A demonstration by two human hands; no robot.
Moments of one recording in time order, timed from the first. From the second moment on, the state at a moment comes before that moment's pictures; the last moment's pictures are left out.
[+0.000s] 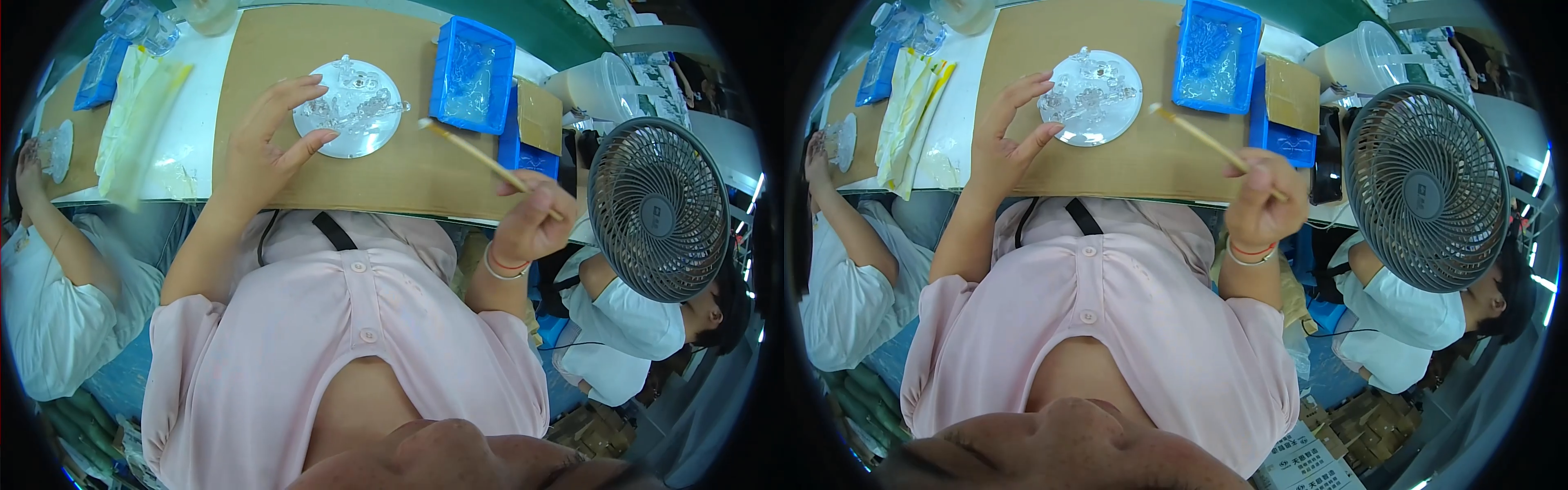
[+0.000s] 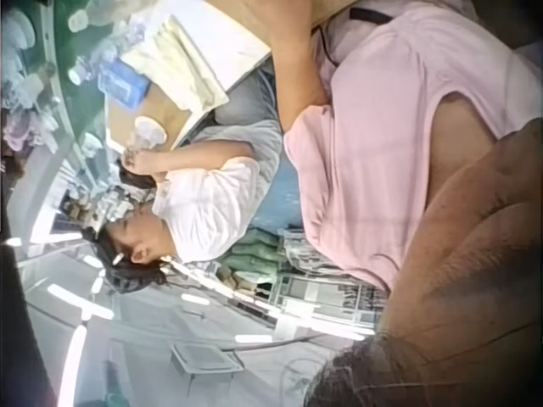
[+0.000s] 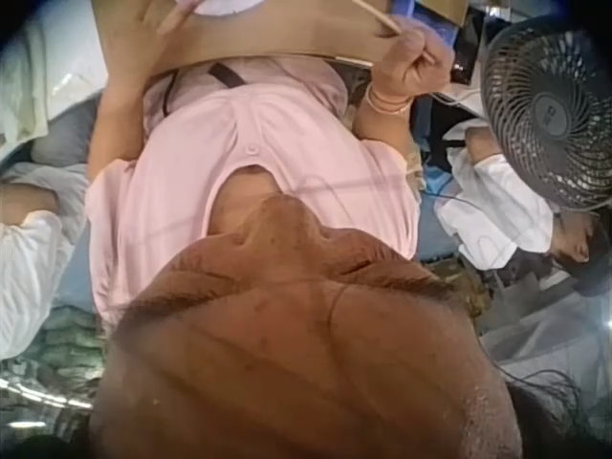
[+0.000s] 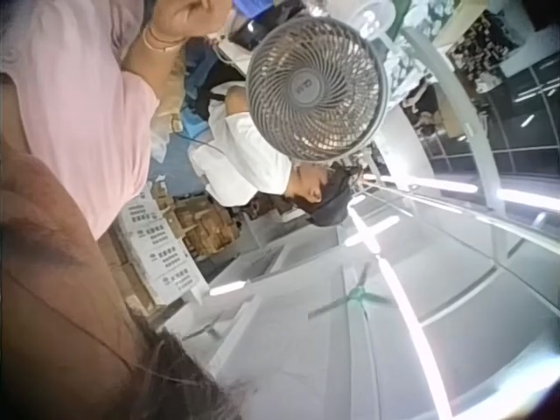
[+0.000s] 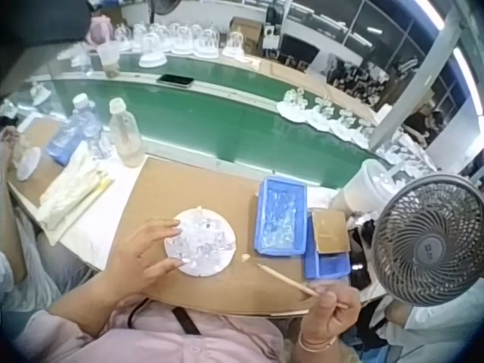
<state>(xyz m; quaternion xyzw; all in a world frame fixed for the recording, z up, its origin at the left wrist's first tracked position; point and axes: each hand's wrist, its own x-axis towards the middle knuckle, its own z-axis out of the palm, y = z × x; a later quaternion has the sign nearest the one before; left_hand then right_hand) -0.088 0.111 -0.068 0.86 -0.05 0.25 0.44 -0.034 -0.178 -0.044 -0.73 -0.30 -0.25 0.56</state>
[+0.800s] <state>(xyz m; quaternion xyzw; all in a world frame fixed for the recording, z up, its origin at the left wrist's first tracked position) -0.090 0.105 -0.070 0.88 -0.04 0.26 0.39 -0.032 -0.143 -0.057 -0.83 -0.34 -0.17 0.41</state>
